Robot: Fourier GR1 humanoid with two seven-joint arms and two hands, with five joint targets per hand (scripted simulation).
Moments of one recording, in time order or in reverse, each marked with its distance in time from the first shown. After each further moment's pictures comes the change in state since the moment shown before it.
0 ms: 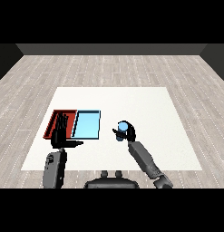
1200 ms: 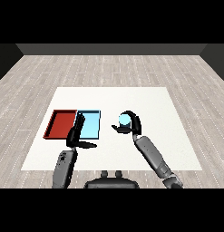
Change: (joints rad) left arm -0.030 -0.058 -0.169 0.051 -0.117 0.009 0.100; right arm -0.007 -0.153 0.070 -0.498 0.309 -0.144 0.352
